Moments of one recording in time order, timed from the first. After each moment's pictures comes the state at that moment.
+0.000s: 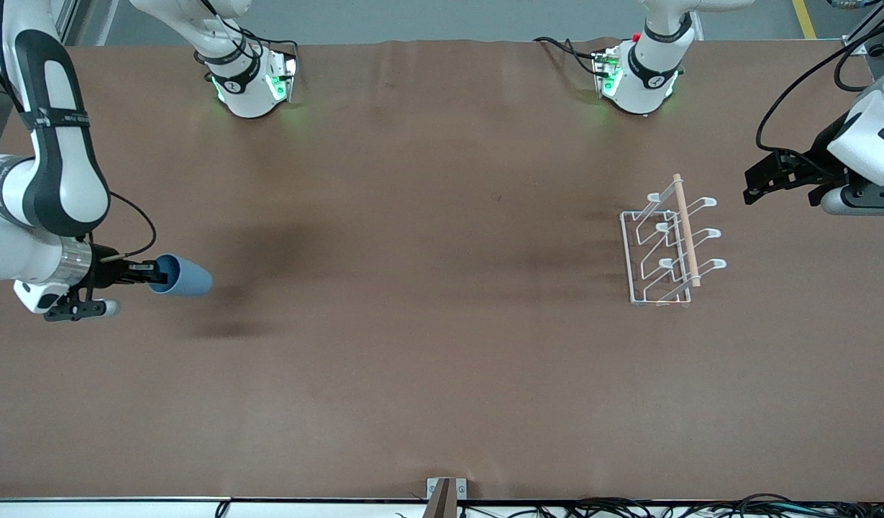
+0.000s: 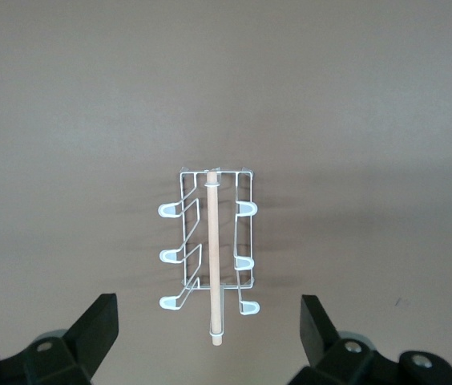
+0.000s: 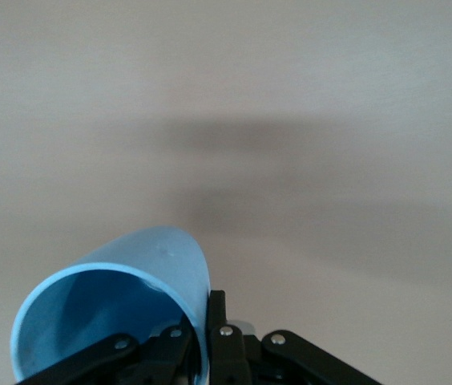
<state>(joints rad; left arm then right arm) -0.07 0.00 -0.02 -1.60 -0.01 1.61 -0.05 -0.08 0.31 -0.06 -1.84 0.33 1.93 -0.32</state>
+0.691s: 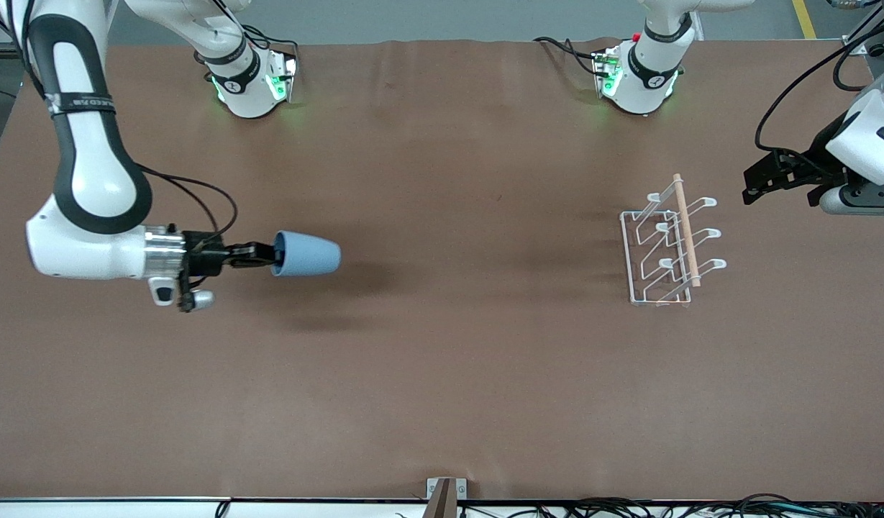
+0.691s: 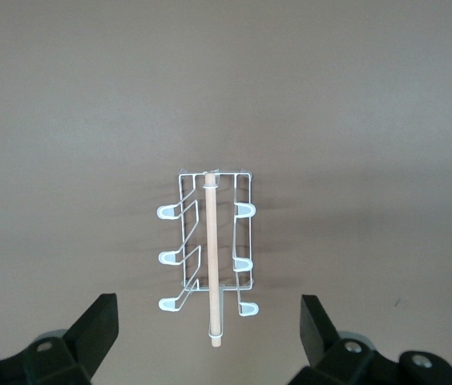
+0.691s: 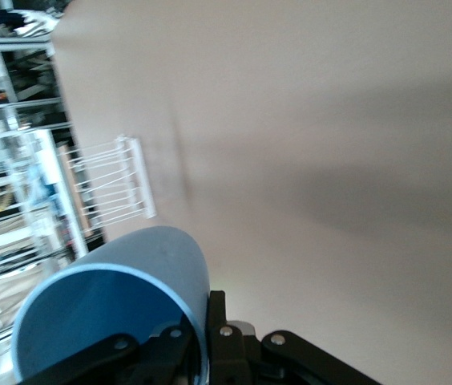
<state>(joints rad) -0.07 0.00 -0.02 -1.60 -0.01 1.61 -0.04 0.14 0.31 -0.04 -1.87 1.04 1.80 -0.32</state>
